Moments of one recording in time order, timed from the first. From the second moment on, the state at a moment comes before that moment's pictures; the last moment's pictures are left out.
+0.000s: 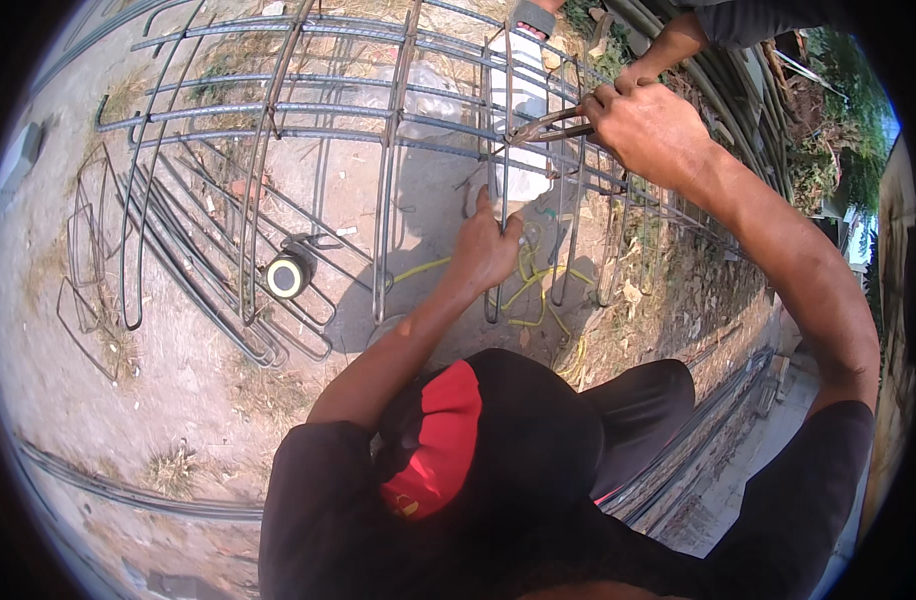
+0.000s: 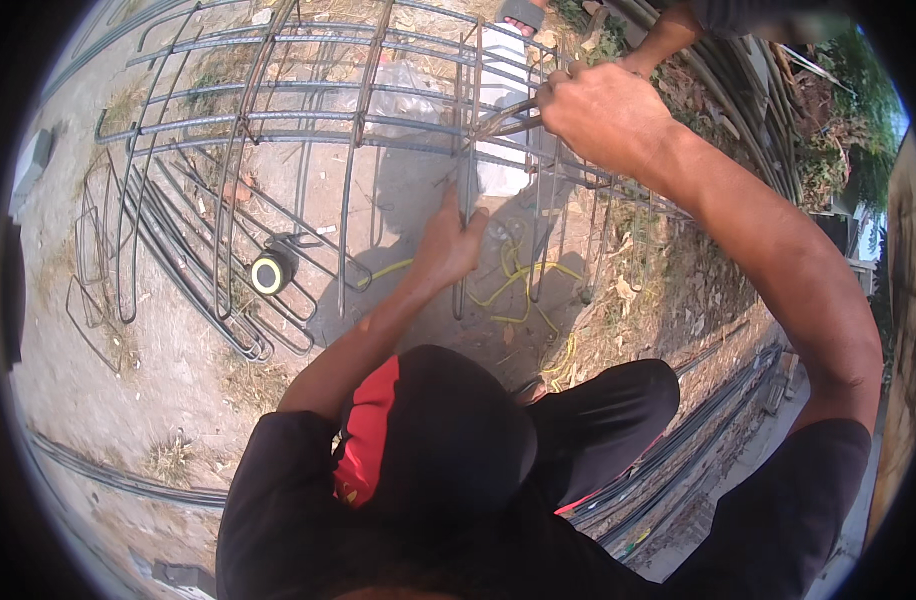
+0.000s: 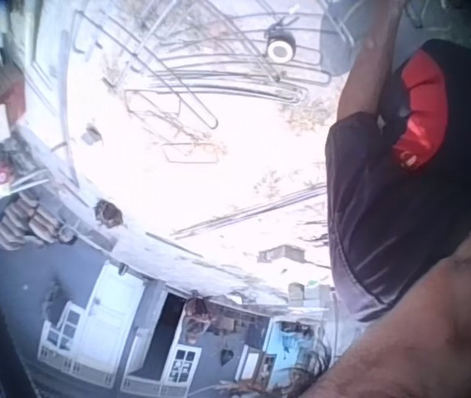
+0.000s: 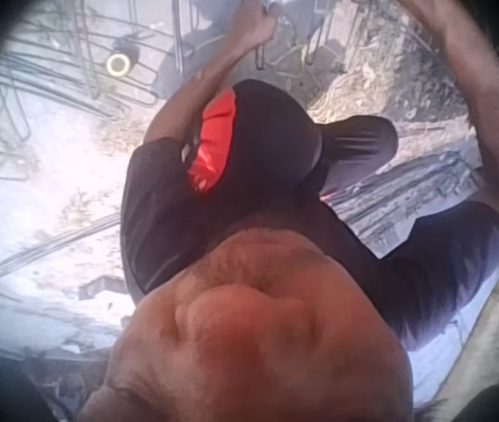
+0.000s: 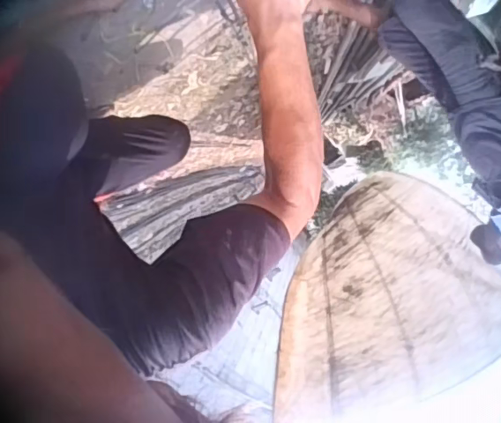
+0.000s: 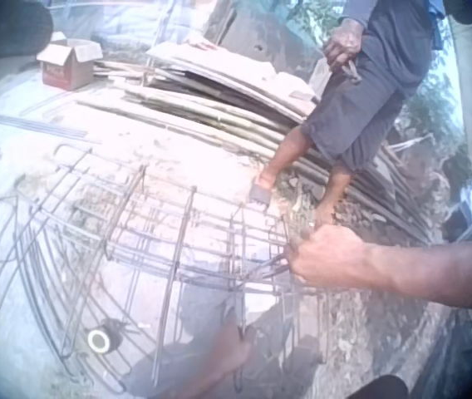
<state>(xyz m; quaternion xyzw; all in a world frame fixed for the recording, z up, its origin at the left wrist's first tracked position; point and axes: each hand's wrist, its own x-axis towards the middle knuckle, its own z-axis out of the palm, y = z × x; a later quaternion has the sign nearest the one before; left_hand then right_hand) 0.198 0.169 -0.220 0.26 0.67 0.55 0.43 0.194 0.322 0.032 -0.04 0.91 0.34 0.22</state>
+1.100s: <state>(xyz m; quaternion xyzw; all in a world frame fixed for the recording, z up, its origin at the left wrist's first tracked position) 0.191 0.164 -0.201 0.25 0.67 0.54 0.45 0.200 0.344 0.026 0.04 0.93 0.25 0.27</state>
